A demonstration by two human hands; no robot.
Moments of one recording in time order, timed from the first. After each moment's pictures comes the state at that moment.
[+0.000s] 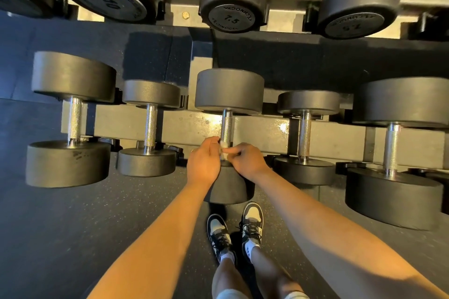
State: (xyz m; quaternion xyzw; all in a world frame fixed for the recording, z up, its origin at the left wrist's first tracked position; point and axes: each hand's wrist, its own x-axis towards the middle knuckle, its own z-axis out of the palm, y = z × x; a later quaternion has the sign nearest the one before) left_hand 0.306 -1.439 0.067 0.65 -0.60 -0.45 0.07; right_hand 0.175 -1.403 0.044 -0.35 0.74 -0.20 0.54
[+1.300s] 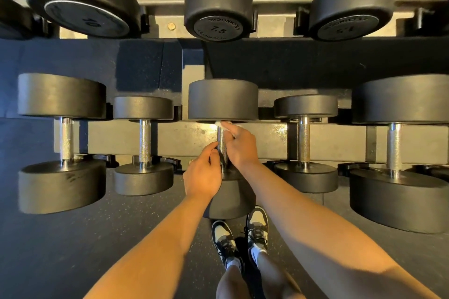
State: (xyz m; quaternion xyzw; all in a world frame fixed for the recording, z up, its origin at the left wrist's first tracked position) left_hand 0.297 -1.446 0.066 0.67 -0.63 -0.40 0.02; right_hand 0.177 -1.455 0.052 -0.31 0.77 -0.34 0.44
